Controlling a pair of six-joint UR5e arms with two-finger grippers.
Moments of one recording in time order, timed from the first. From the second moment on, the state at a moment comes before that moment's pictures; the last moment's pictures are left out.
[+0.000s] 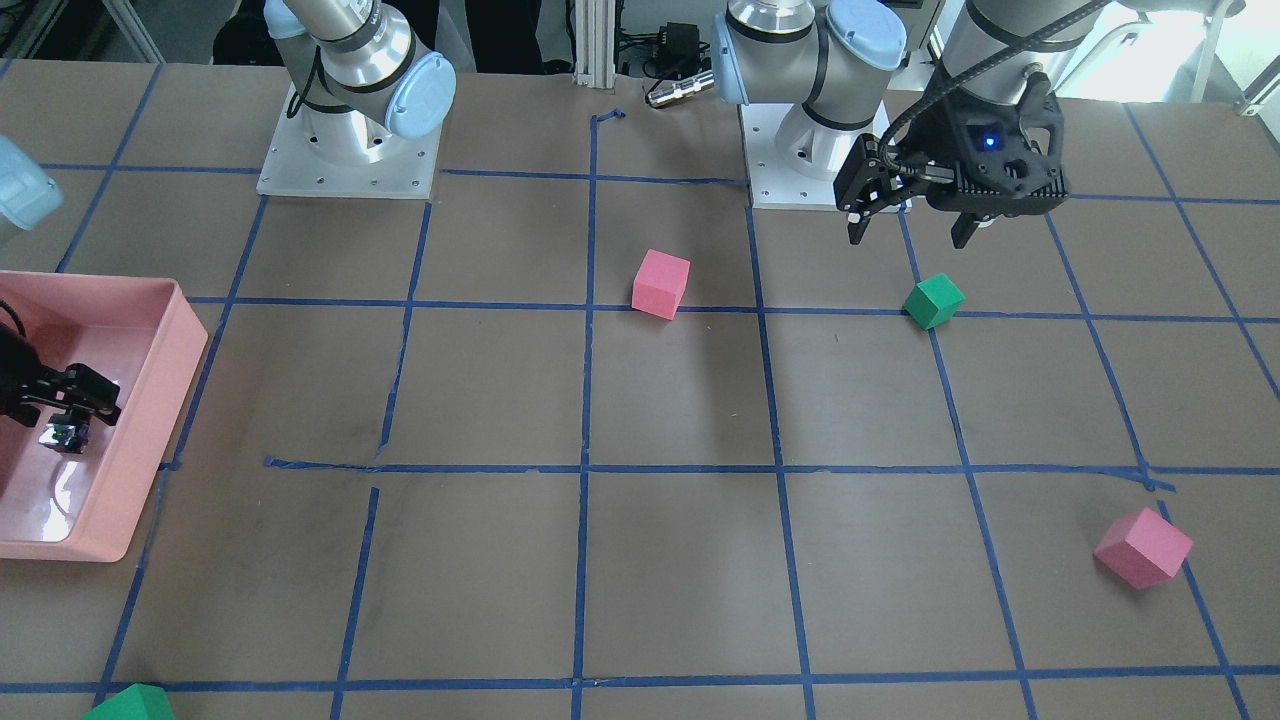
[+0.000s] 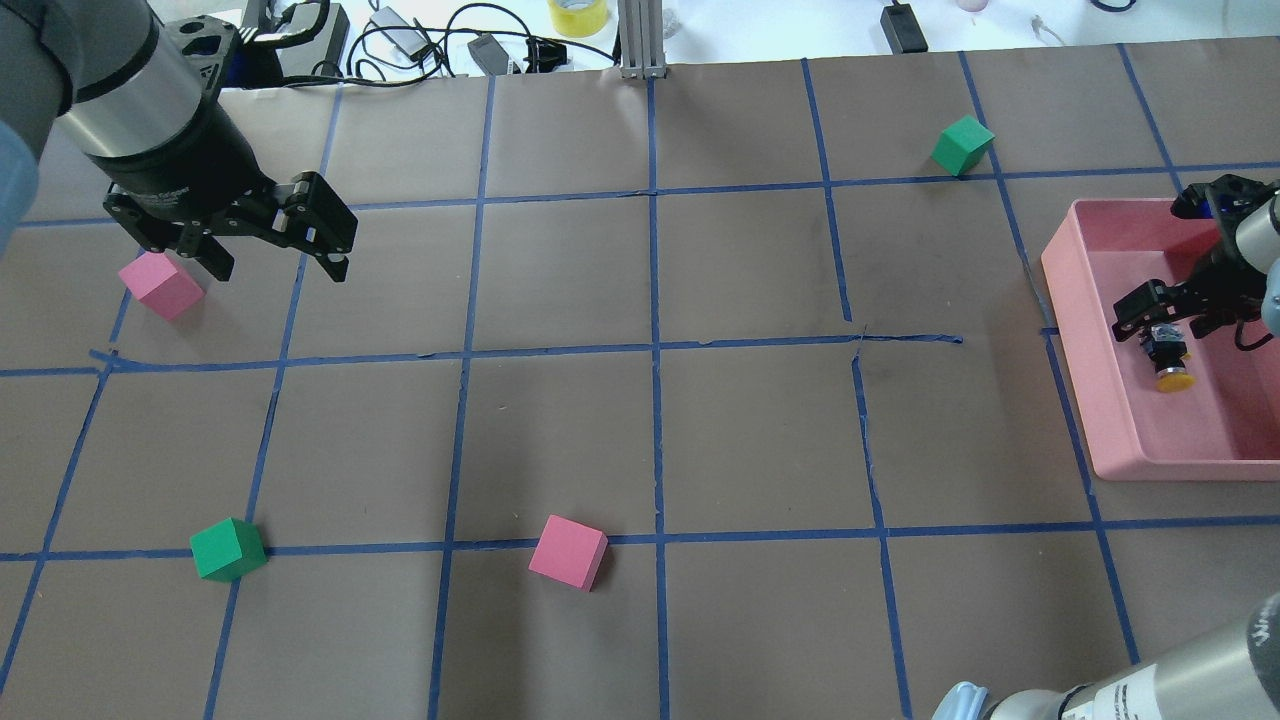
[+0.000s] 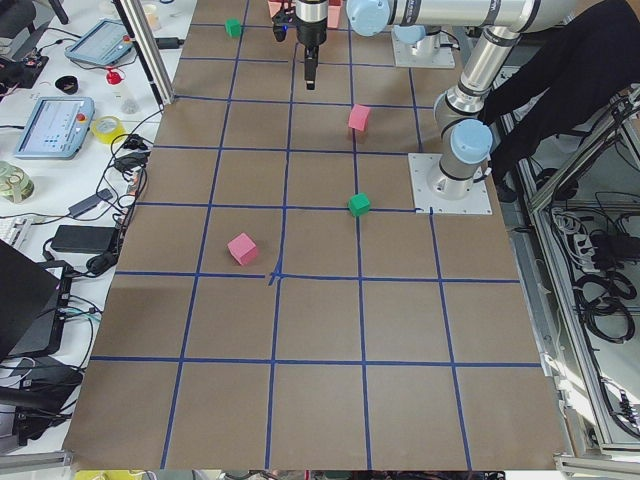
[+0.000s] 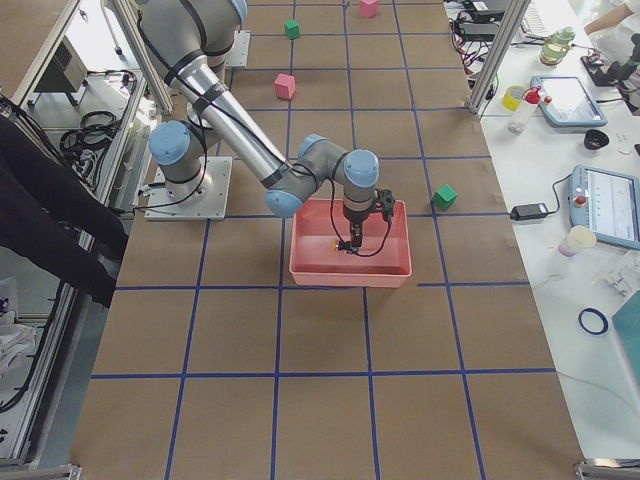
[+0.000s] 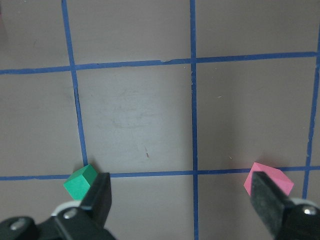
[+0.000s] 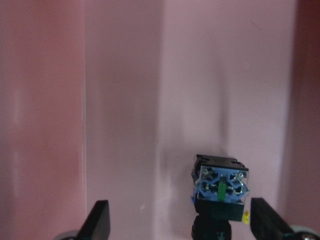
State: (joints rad) left arm -1.51 -1.49 -1.62 -1.59 1.60 0.10; right arm 0.94 -1.23 1.92 -2.25 -1.54 -0.64
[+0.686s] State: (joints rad) left arm -1.51 -1.48 -1.63 -1.60 1.61 0.10; right arm 0.94 -1.20 1.92 -2.25 -1.56 -0.65
